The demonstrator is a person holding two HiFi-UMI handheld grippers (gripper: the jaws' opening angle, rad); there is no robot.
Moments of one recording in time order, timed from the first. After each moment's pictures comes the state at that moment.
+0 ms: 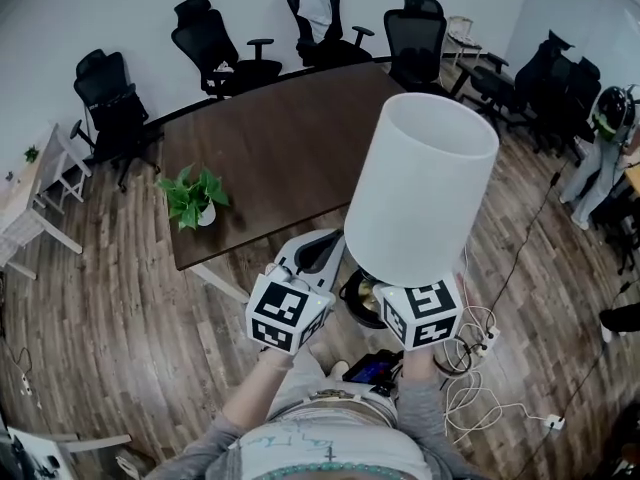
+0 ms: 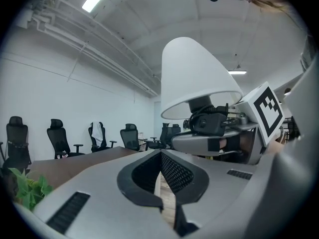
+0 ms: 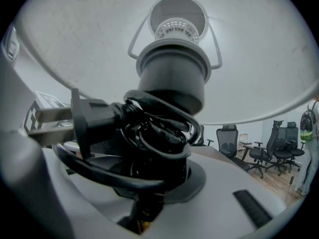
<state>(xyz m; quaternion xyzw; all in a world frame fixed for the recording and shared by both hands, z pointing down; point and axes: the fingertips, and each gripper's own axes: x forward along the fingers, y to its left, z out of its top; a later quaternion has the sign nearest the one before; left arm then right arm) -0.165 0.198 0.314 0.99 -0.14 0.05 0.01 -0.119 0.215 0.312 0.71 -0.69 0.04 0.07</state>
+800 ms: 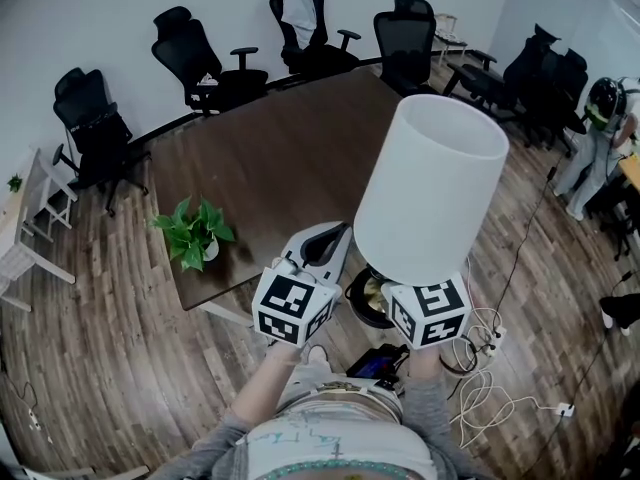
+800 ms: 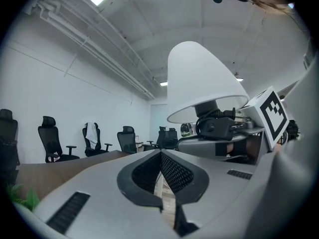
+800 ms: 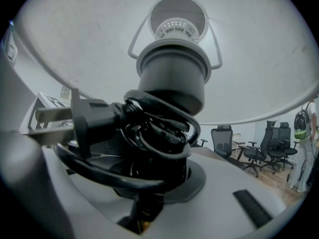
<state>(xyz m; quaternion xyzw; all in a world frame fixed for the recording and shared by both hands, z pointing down) -0.150 0.086 0.312 0.99 -0.10 0.03 0.02 -0.108 0.118 0.316 0.74 -0.66 0.04 0.07</state>
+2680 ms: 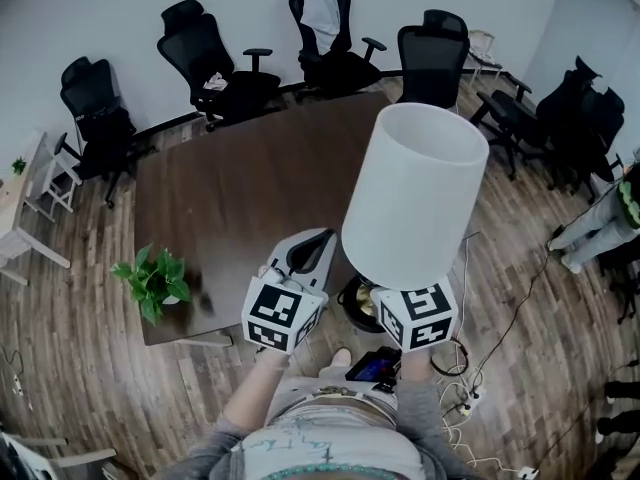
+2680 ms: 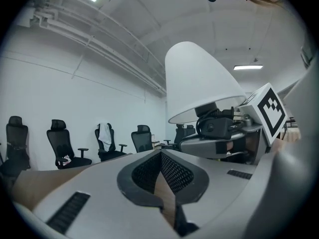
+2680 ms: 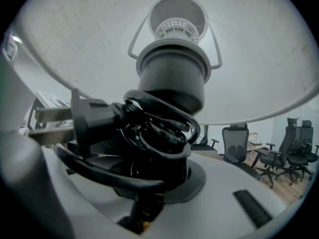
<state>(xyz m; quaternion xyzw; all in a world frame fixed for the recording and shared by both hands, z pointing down) 0.042 -0.058 0.313 0.98 -0.20 0.04 0.01 0.097 -0.031 0.322 0.68 -0.72 0.06 0.09</state>
